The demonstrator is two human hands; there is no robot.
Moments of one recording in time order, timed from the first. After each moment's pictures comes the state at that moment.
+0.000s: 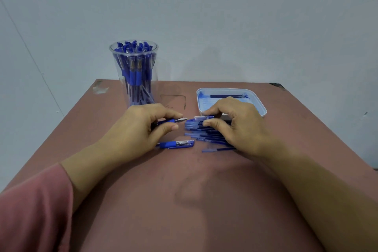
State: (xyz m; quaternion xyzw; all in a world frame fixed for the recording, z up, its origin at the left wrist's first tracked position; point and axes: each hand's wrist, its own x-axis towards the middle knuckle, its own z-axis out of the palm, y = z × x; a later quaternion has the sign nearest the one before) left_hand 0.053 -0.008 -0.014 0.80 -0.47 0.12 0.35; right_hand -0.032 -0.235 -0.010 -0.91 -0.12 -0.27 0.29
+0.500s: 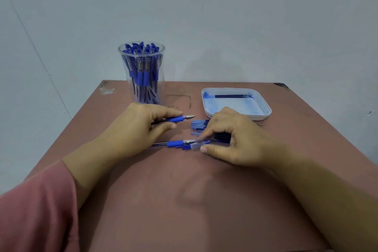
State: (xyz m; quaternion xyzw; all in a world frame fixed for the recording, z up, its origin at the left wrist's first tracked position) left_hand 0.065 0.005 -0.012 0.81 -0.47 0.11 0.32; right_hand -0.044 -0.222 -0.011 -0.94 -0.18 -0.16 0.25
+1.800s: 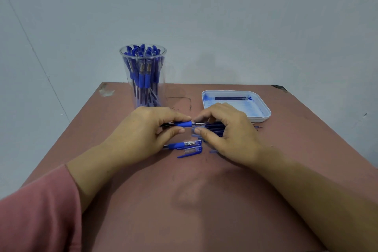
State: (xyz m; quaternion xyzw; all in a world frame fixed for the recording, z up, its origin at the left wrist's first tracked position) left_hand 0.056 0.002 -0.007 0.77 -0.53 0.16 0.31; right_hand -0.033 -0.201 -0.016 -0.91 -0.13 -0.28 0.29
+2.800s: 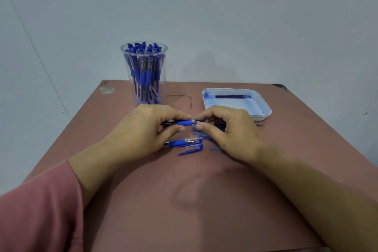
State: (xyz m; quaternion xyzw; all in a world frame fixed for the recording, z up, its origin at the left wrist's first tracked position) left_hand 0.057 0.003 -0.009 0.79 -0.52 0.14 0.29; right_hand -0.036 -0.199 -0.013 -0.90 -0.08 -0.23 0.37
